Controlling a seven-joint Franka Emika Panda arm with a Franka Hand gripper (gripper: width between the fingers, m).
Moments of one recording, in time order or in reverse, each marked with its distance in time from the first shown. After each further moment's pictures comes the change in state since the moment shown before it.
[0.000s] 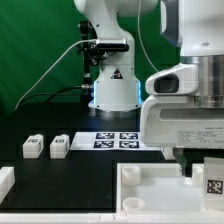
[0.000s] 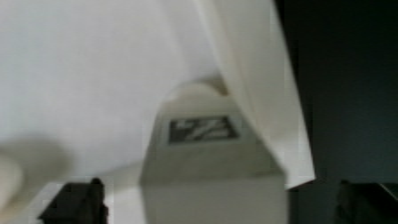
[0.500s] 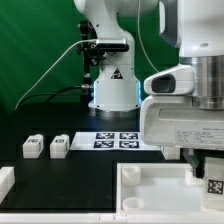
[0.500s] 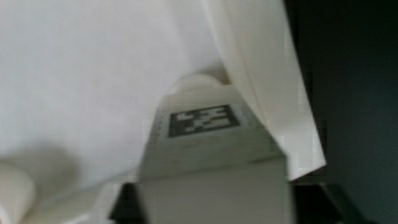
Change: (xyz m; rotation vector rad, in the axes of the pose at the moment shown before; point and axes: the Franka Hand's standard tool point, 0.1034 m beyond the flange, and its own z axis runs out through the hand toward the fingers) arm -0.002 0.000 0.002 0.005 -0.008 0.319
